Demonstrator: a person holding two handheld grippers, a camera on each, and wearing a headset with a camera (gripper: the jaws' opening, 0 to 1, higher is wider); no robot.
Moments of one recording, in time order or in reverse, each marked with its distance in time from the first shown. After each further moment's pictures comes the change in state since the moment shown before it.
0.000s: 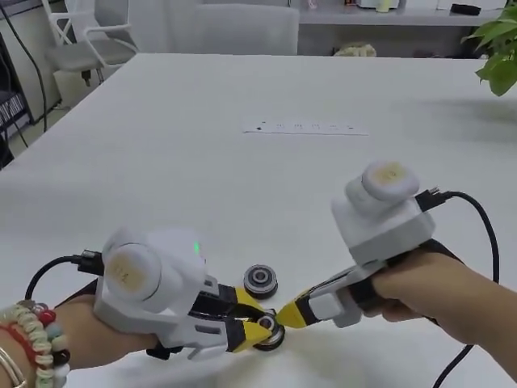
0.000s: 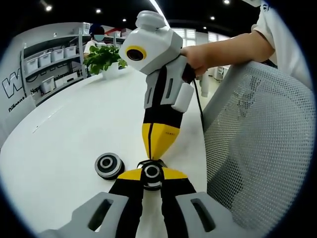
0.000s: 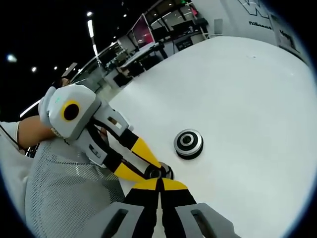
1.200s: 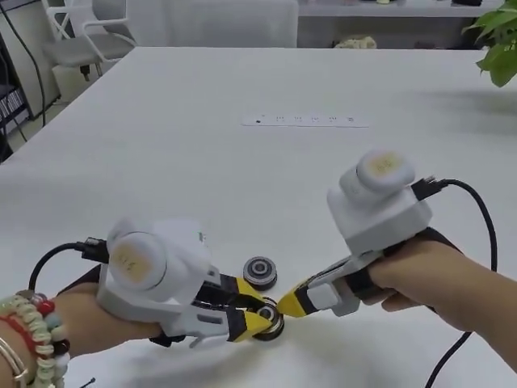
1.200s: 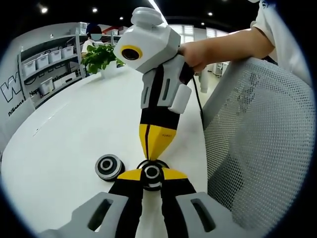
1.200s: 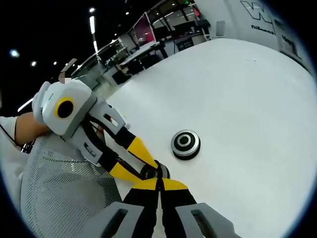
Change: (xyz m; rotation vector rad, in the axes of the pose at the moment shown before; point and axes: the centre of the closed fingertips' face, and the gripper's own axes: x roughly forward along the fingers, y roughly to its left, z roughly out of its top) left arm 0.001 -0.001 0.002 0.036 0.036 0.000; right arm 0.001 -0.005 -0.001 -0.036 0.010 -0.033
